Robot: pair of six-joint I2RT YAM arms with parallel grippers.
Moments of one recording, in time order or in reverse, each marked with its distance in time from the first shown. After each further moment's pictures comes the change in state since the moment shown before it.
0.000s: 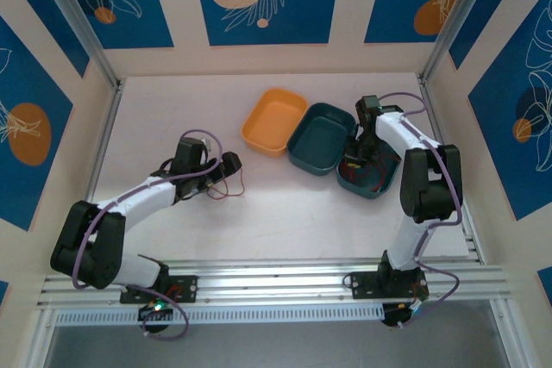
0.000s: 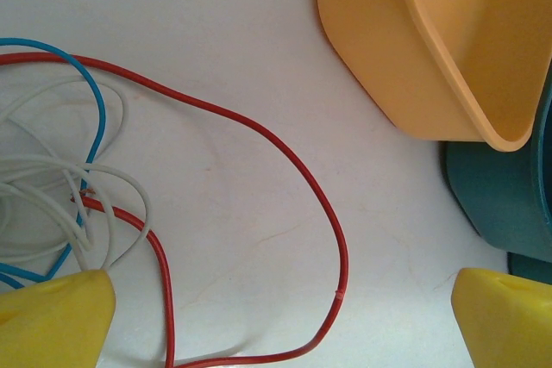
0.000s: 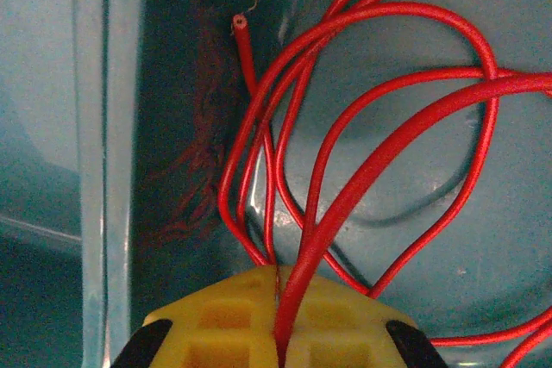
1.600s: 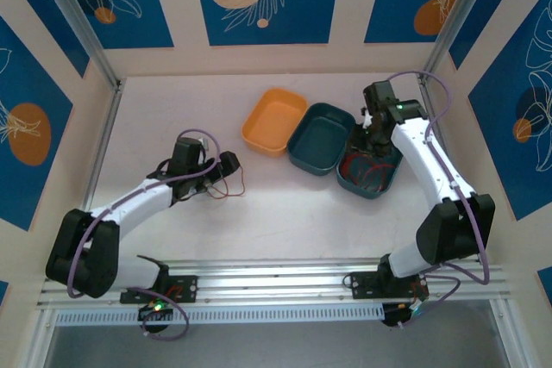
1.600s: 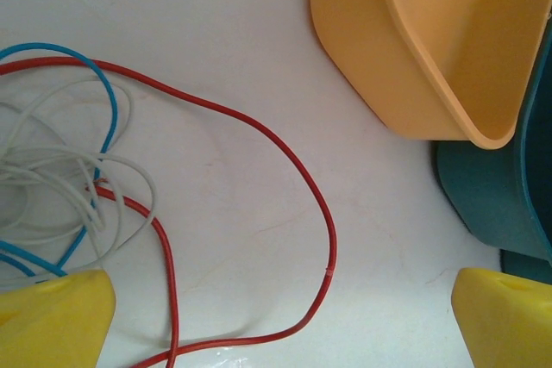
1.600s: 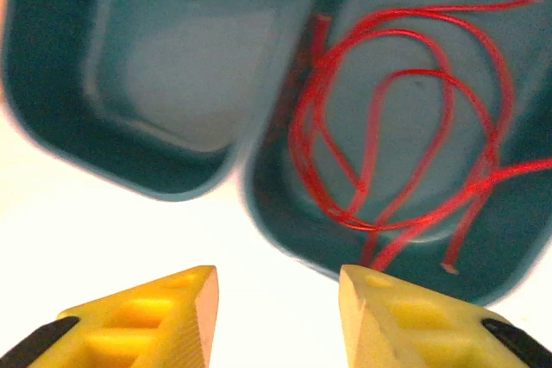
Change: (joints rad) left arm 0.000 -0.063 0.000 -0.054 -0.022 0.004; right arm 0.106 -0.333 0.076 -0.157 0.068 0.004
